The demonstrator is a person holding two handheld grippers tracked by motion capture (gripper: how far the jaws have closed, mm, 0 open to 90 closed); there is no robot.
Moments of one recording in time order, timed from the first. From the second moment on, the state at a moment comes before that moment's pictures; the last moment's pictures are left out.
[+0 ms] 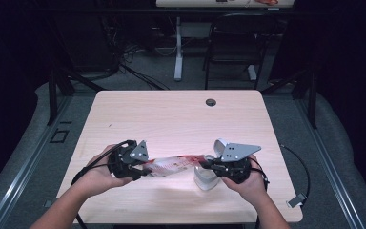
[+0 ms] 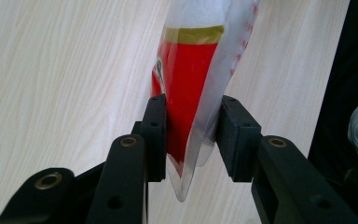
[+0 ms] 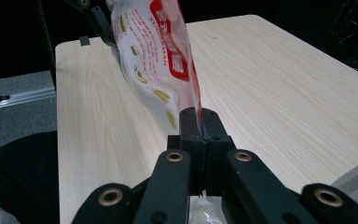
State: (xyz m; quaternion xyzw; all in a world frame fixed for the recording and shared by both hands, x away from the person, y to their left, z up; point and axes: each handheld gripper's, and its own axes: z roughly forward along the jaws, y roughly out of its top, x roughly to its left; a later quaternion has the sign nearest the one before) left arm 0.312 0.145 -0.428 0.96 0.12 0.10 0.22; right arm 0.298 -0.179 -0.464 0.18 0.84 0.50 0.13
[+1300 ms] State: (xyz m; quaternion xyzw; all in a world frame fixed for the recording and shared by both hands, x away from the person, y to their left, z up) left arm 0.320 0.121 -0.389 0.98 0.08 0.11 0.15; right arm 0.295 -0.190 -0.469 0.19 0.84 0.49 0.15
